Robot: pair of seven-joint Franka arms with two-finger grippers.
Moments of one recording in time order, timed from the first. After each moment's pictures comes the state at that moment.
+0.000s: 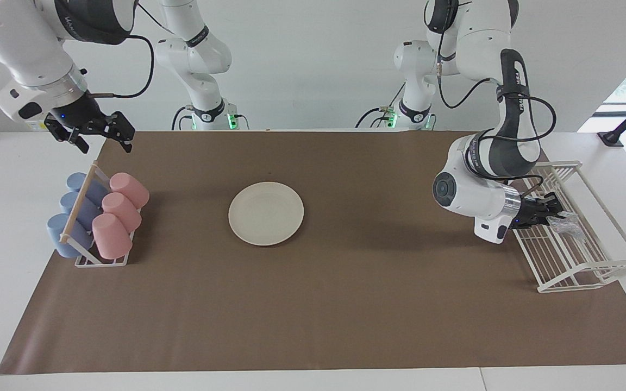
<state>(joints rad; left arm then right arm) -0.18 0.41 -0.04 -1.69 1.17 1.66 -0.55 -0.12 0.01 0.00 -1.58 -0.02 1.54 -0.12</state>
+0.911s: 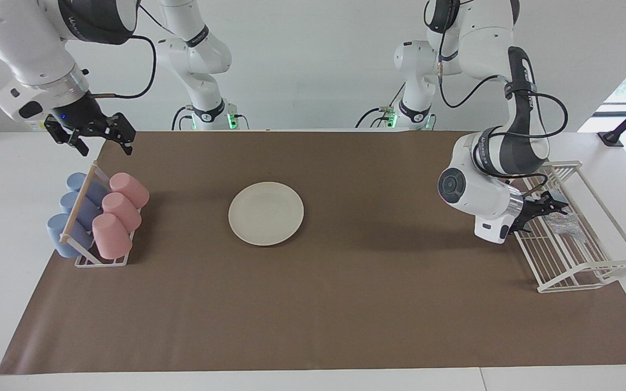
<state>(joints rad) -0.17 0.38 -0.04 -1.65 0.97 1.72 -0.55 -0.11 0.01 0.00 -1.58 -0.02 1.55 -0.12</state>
